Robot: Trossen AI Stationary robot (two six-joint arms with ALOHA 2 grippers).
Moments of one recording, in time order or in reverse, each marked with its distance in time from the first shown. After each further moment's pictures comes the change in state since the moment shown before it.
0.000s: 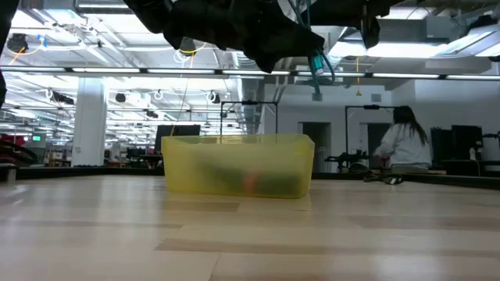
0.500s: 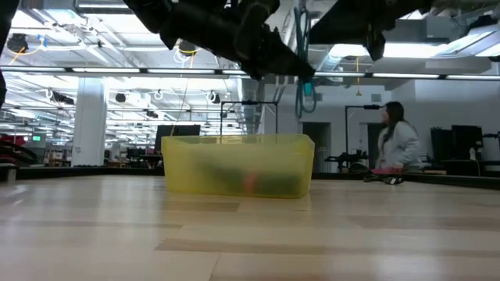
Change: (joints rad) left arm 0.003 0.000 0.000 -0.093 -0.171 0.039; right arm 0.000 0.000 0.000 -0.138 -0.020 0.096
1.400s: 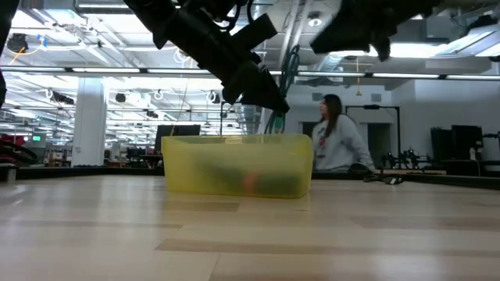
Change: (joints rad) left arm 0.000 0.000 0.000 -0.202 -0.278 0.180; right arm -0.001 -0.001 0.000 -0.090 0.133 0.041
